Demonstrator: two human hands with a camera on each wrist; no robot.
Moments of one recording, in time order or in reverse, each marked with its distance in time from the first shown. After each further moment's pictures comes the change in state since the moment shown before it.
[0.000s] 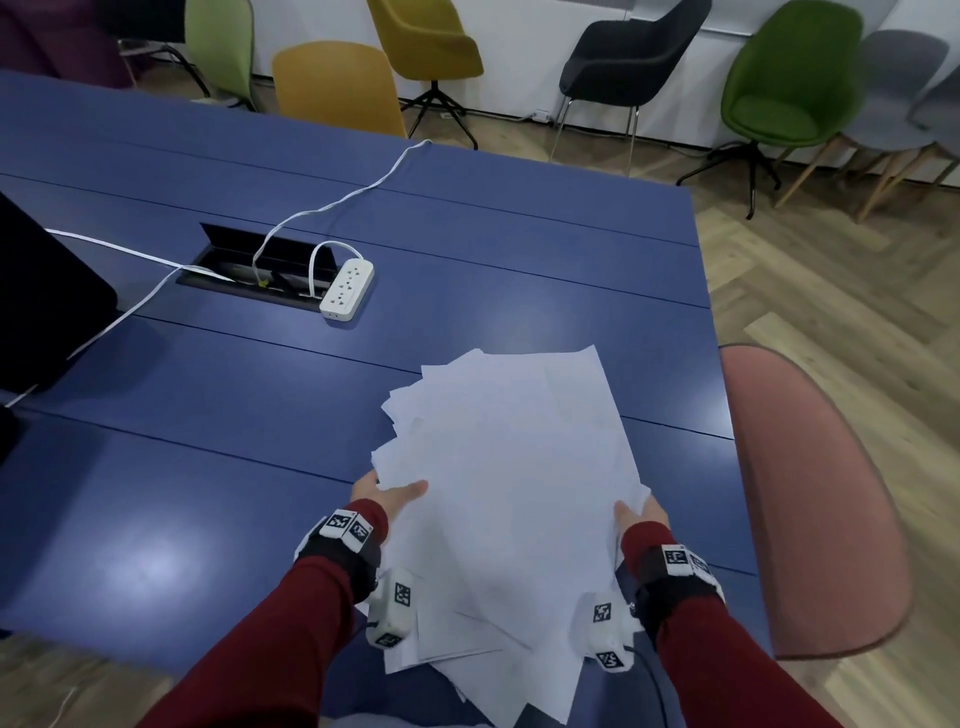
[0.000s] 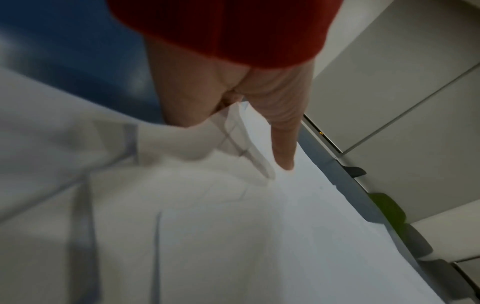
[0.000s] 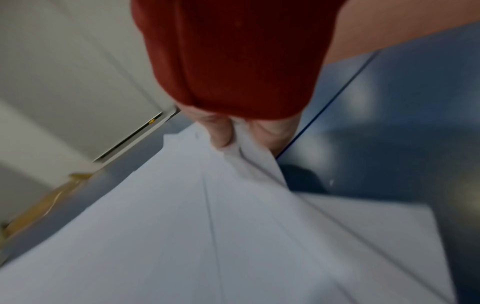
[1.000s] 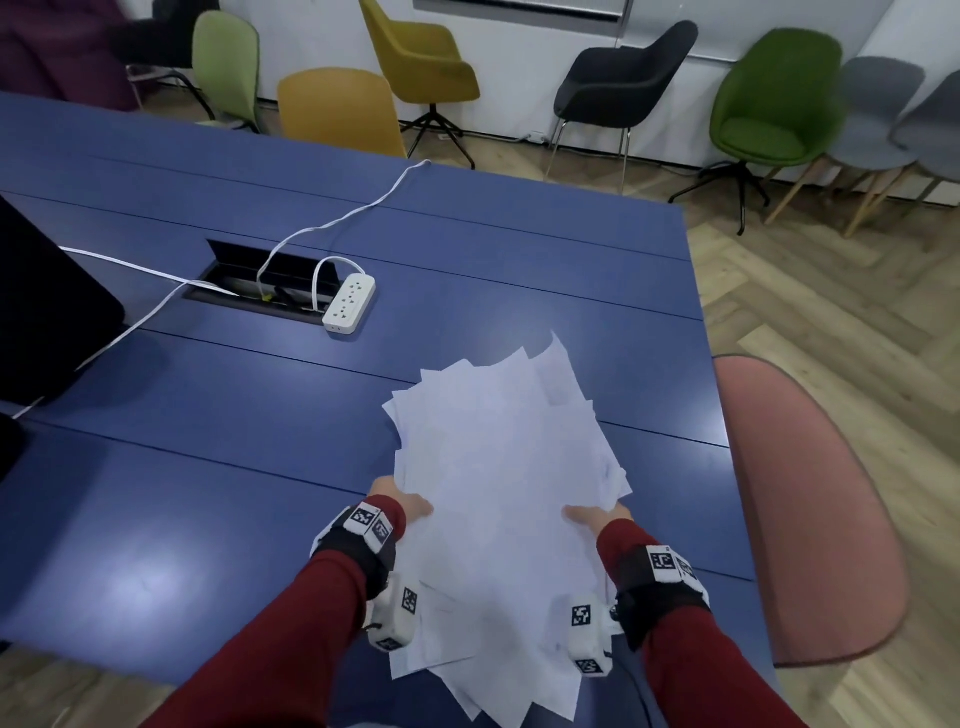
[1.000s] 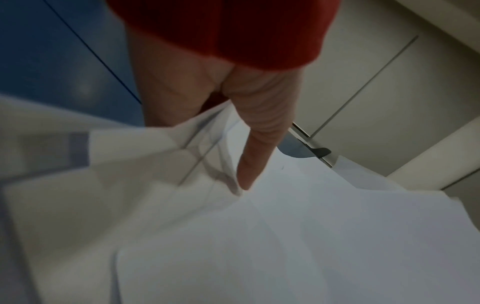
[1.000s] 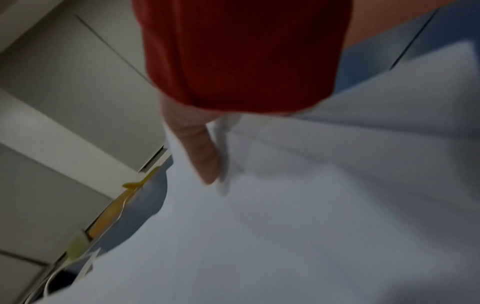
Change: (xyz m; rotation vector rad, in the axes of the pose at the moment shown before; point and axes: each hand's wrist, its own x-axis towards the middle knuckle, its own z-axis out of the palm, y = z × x) left_hand -0.007 0.022 0.011 0.440 -0.044 -0.043; right_hand -0.026 -0.027 0.024 0.037 -0.209 0.140
